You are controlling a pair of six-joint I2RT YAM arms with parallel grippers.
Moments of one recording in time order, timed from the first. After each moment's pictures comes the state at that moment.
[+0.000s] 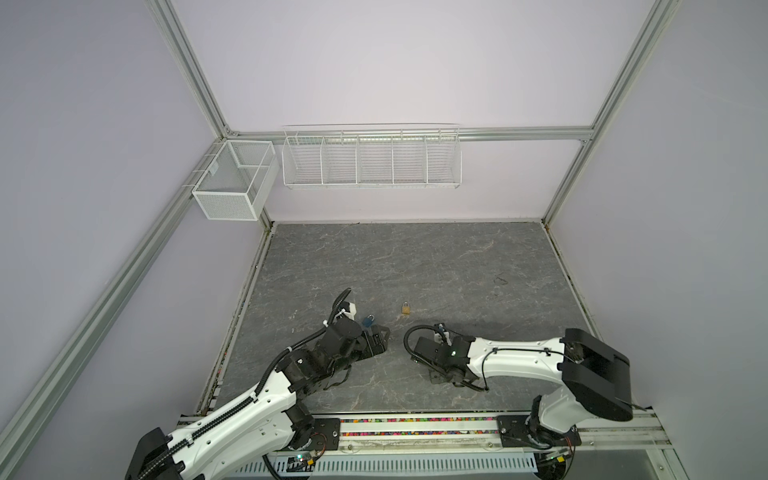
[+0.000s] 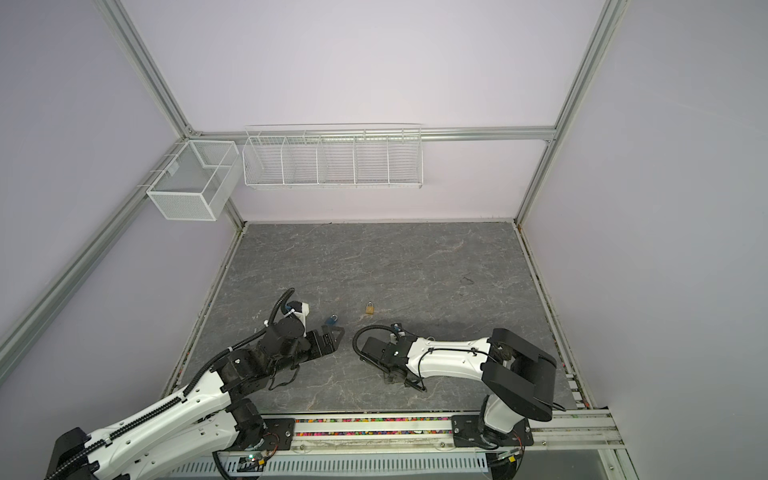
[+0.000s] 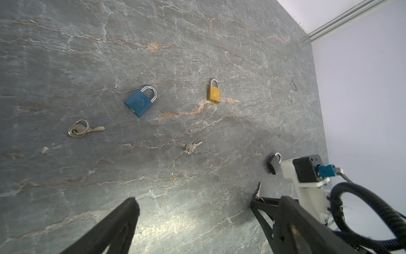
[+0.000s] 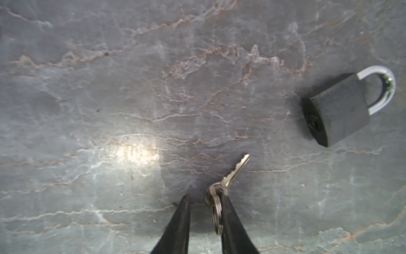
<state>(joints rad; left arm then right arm) -0.86 0.81 0.51 -0.38 -0.11 -0.96 1.17 1.58 0.84 -0.71 0.28 1.00</state>
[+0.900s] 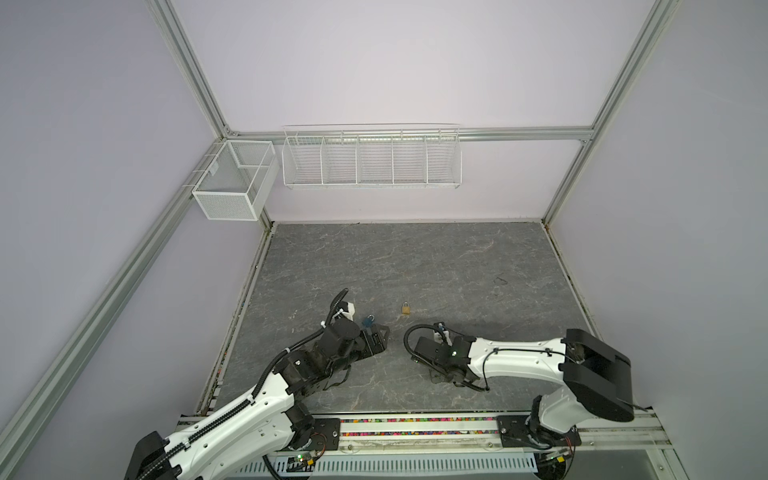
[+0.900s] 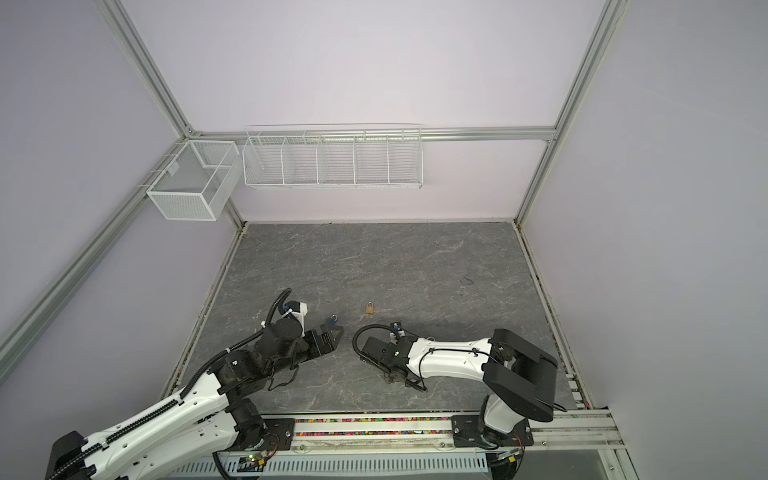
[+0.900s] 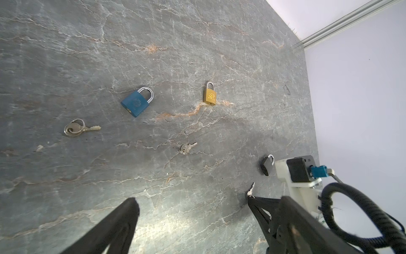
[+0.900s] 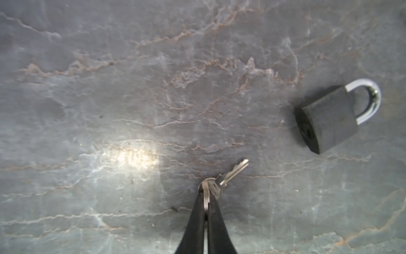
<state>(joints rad) -0.86 0.78 0.51 -0.38 -0.11 -0.99 1.17 1.58 0.84 -0.70 0.30 0.97</state>
